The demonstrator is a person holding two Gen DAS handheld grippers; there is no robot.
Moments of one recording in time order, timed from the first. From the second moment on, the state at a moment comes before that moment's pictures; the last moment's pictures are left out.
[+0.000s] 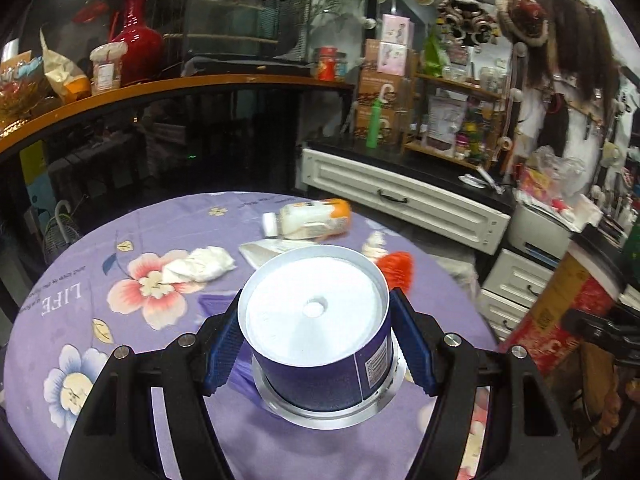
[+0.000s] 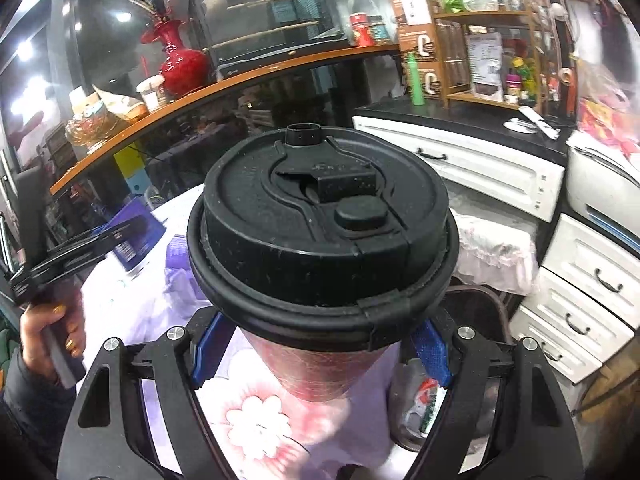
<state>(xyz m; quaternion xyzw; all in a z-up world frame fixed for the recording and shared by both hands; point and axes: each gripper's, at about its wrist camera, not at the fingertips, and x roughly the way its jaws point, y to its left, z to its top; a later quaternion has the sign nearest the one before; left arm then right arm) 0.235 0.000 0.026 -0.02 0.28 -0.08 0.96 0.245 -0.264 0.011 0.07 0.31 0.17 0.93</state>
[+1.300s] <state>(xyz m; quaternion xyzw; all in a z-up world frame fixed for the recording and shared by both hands) 0.244 -0.228 -0.030 0.03 0.33 -0.25 0.91 0.370 -0.379 -0.249 0.06 0.56 0.00 0.83</state>
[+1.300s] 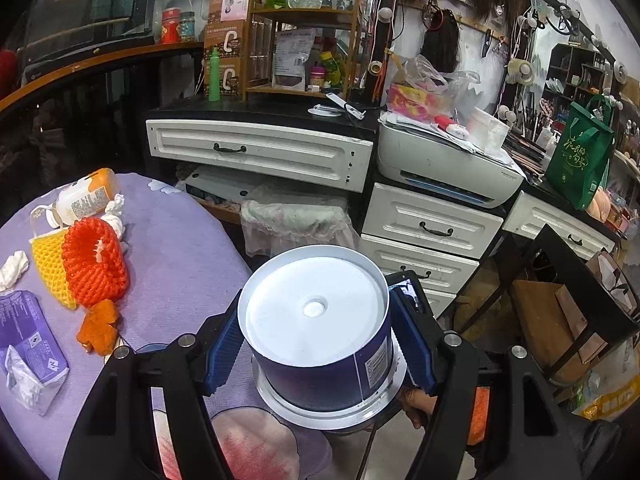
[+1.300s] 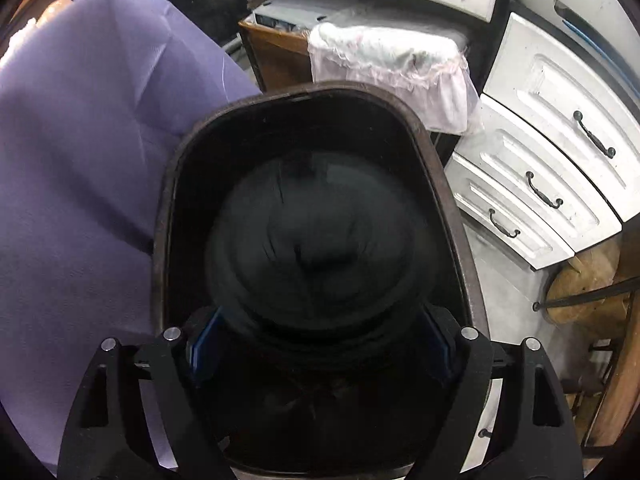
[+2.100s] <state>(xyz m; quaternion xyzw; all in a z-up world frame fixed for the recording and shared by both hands) 0.248 -0.271 -0.066 0.06 0.39 -0.28 0.88 0.248 -0.427 -0.161 0.06 0.44 -0.07 0.89</state>
